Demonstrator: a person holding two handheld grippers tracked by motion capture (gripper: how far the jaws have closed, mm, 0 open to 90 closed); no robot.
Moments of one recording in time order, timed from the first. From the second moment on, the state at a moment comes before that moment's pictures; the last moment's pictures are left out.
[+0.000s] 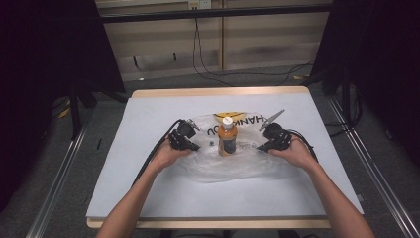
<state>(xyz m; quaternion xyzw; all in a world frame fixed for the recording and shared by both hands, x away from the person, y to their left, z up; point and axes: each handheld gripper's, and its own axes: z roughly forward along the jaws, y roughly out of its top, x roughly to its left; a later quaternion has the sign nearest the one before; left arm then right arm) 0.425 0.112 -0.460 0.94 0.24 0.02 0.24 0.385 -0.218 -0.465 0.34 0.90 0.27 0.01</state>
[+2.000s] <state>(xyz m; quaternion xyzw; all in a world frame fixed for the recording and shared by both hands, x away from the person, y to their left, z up) 0.345 0.179 -0.418 0.81 0.26 0.13 0.51 0.316 -0.251 -0.412 0.41 0.73 0.53 0.14</state>
